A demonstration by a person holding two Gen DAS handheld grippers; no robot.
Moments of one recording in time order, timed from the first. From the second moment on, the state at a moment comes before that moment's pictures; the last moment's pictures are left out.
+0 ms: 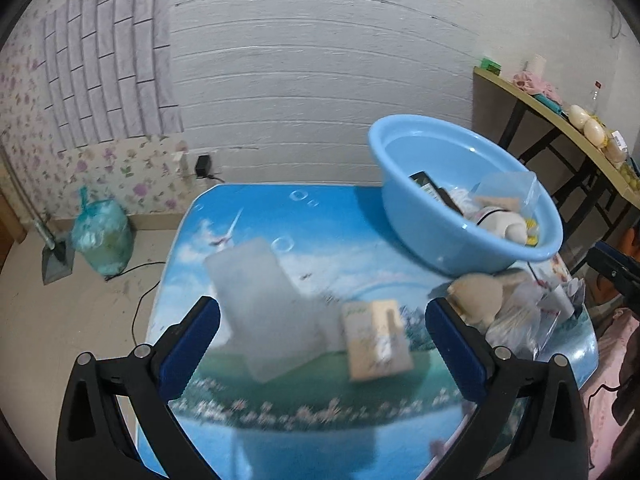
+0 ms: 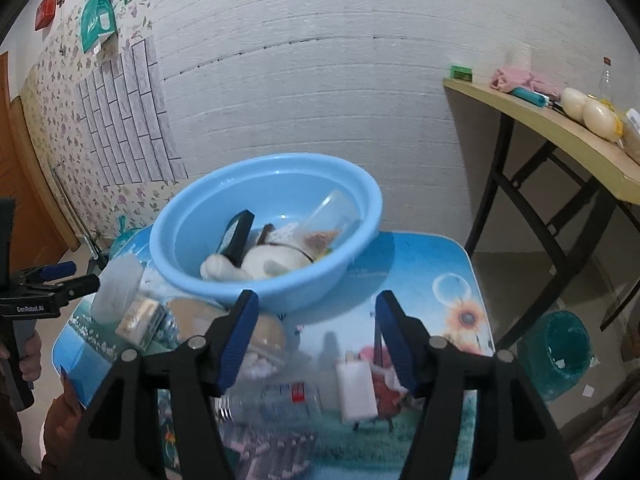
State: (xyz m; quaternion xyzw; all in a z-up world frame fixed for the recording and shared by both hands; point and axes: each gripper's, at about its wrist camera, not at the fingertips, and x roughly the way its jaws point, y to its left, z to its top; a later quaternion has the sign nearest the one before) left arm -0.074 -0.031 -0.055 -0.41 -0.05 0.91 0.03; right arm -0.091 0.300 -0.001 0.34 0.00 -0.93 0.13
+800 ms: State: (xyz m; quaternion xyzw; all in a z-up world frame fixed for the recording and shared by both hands) left arm -0.053 -0.054 -0.090 -0.44 -0.07 0.89 0.00; right arm -0.049 0.339 -0.041 0.40 -0.02 -0.91 0.07
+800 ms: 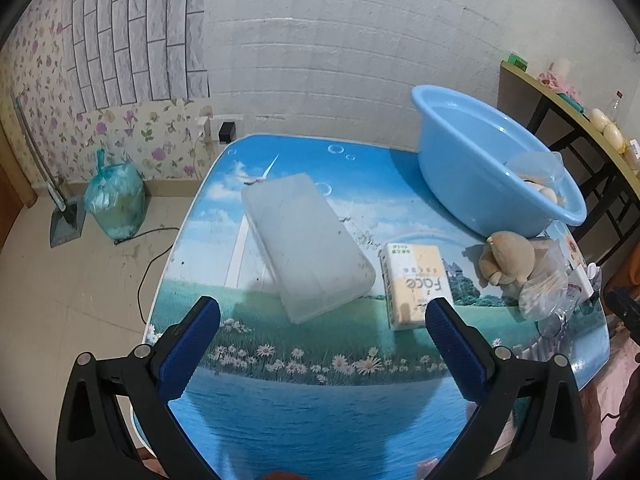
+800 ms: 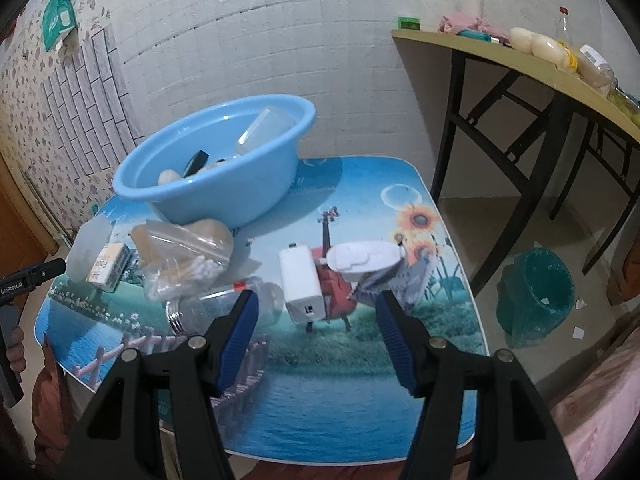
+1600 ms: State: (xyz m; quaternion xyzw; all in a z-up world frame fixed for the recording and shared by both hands) left arm -0.084 -0.067 -0.116 -0.48 -0.11 0.87 -0.03; right arm -0.073 0.371 -0.059 0.42 -0.04 -0.91 0.01
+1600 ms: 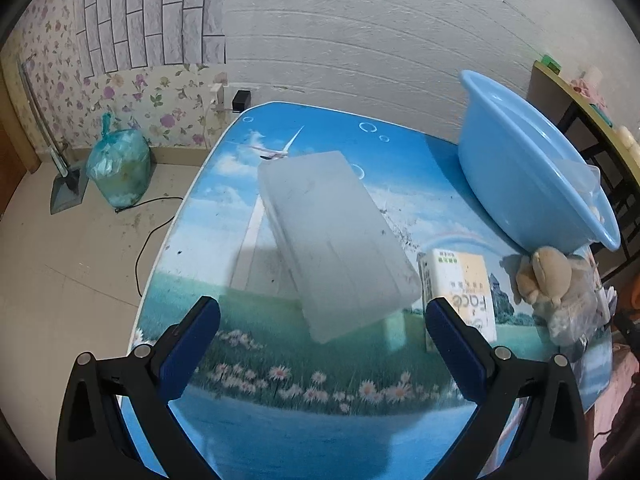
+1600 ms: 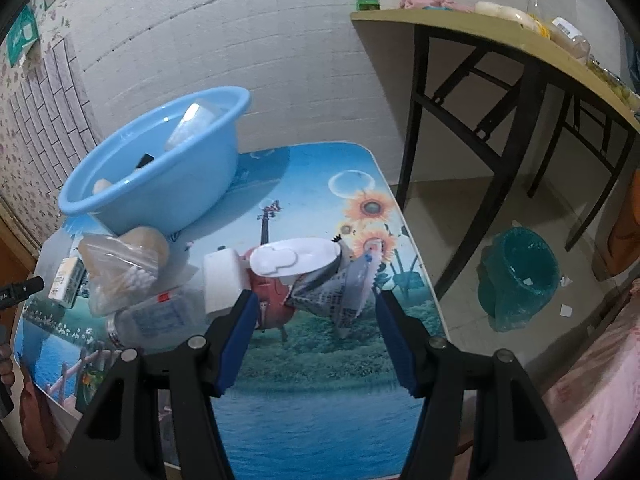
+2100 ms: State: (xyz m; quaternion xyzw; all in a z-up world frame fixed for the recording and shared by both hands) left arm -0.115 -0.060 -0.124 -0.49 -0.09 0.87 -0.03; right arm -0.093 0.373 -0.079 0.45 -0.03 -0.89 0.01
